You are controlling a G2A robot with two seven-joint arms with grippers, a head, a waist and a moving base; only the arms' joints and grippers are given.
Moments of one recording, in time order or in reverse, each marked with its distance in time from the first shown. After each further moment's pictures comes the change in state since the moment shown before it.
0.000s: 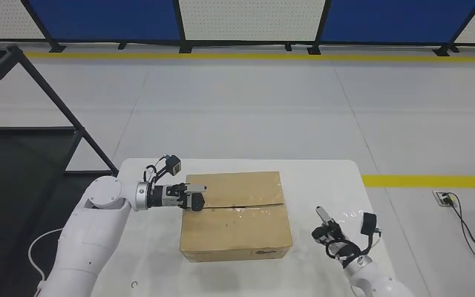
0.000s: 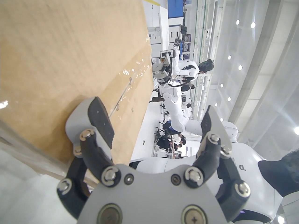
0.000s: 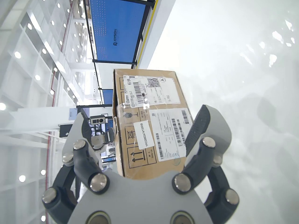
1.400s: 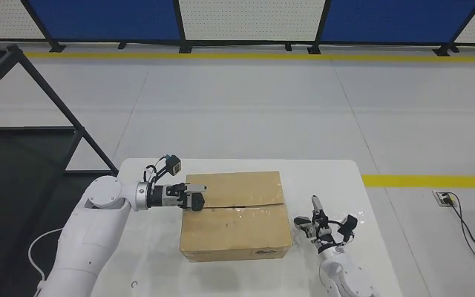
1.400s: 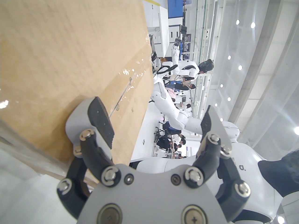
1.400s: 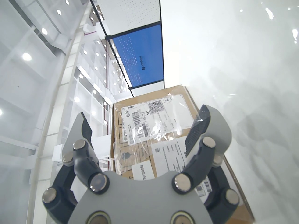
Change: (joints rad) left arm 0.000 0.000 0.000 0.000 0.000 0.000 0.000; right arm 0.234 -0.100 -0.198 0.397 0.337 -0.293 -0.208
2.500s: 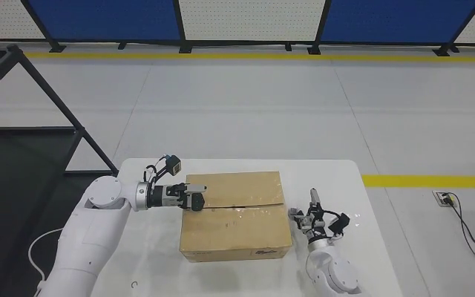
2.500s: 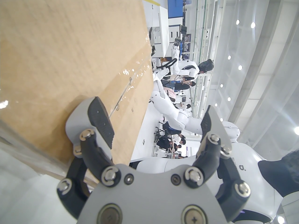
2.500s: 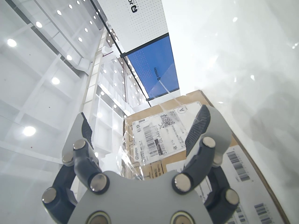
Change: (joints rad) left arm 0.000 0.000 0.000 0.000 0.000 0.000 0.000; right arm 0.089 -0.070 -0.039 0.101 0.140 -0.055 -0.054
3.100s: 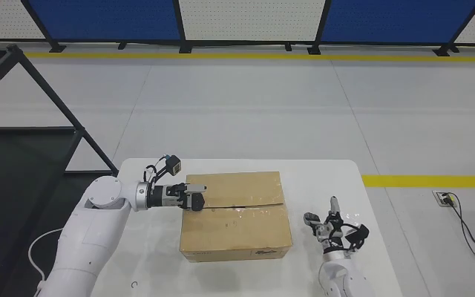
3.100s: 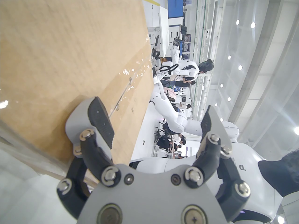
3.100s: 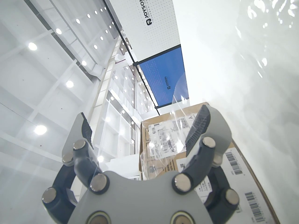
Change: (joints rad) left arm 0.000 0.000 0.000 0.000 0.000 0.000 0.000; right arm -0.159 0.015 0.133 -0.150 -0.035 -0.042 0.002
